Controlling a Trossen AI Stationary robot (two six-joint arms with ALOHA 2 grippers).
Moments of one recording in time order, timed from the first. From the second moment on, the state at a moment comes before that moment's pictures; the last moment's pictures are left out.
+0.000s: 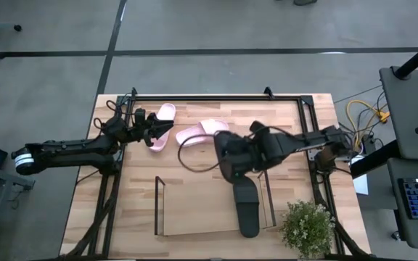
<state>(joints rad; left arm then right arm) 0.45 0.80 0.19 0.82 0.23 -0.69 0.27 1.86 2.04 -1.57 0.64 0.70</state>
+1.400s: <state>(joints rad) 0.45 0.80 0.19 0.82 0.23 -0.69 0.56 2.29 2.23 -1.57 0.65 0.88</state>
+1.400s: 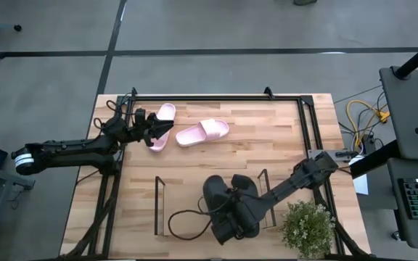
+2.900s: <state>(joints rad) 0.45 0.80 0.19 0.77 0.23 -0.69 0.58 2.34 2.23 -1.57 0.59 0.80</state>
